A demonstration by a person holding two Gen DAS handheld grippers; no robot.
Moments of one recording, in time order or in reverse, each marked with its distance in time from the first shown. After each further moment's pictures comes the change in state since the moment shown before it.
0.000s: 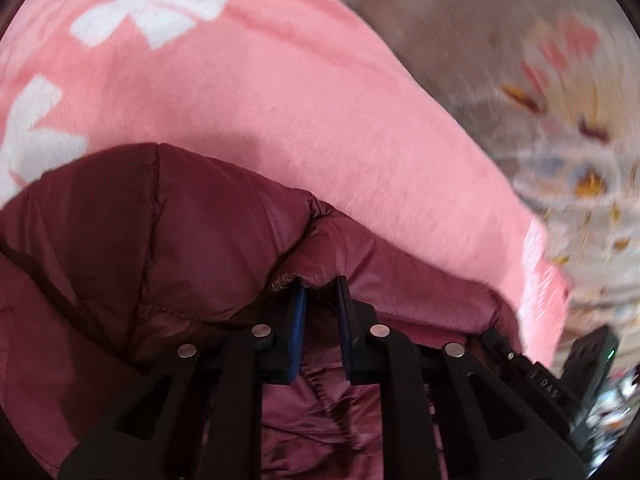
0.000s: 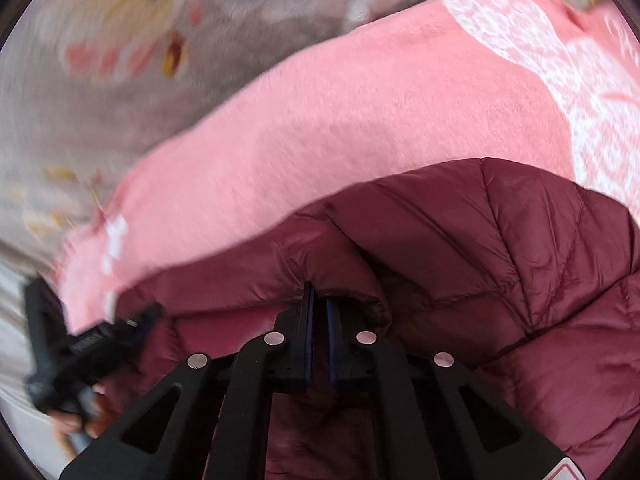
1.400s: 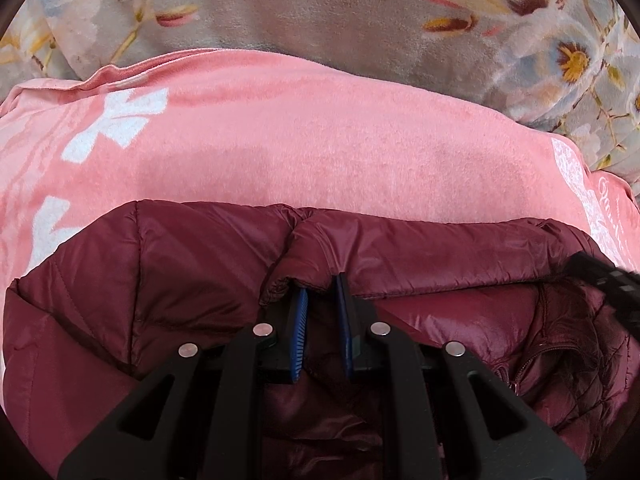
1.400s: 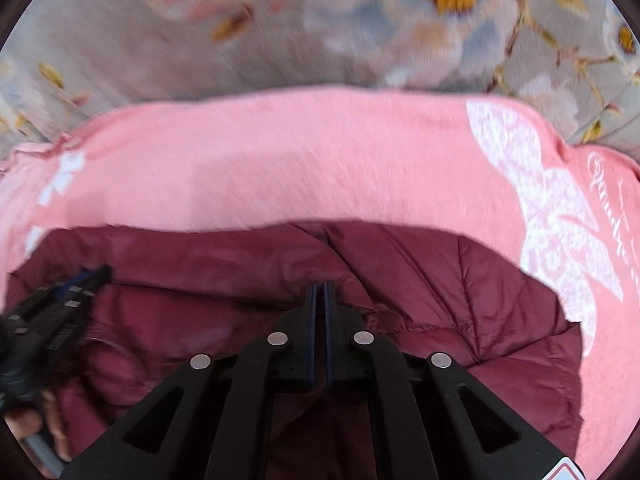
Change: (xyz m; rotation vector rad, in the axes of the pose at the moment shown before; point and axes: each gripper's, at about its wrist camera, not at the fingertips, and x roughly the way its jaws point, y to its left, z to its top) left arm 0.014 -0.033 -0.039 0.394 -0.237 0.220; right arm 0.003 0.038 -0.015 -0.307 -0.141 -0.309
